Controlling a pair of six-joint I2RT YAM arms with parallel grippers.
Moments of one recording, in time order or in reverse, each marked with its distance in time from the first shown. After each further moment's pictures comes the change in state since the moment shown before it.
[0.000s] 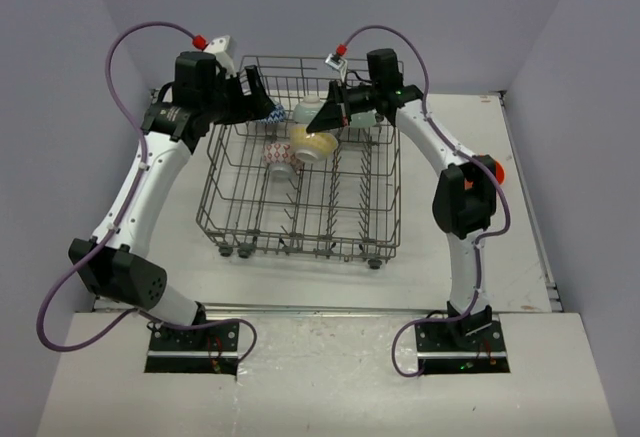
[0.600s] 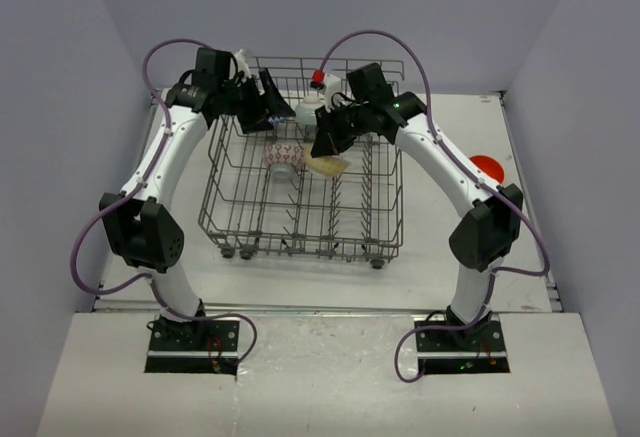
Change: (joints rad) left arm 0.042 0.262 0.140 -0.097 0.343 -0.209; right arm 0.158 -0.265 -0.072 -0.518 0.686 -0.390
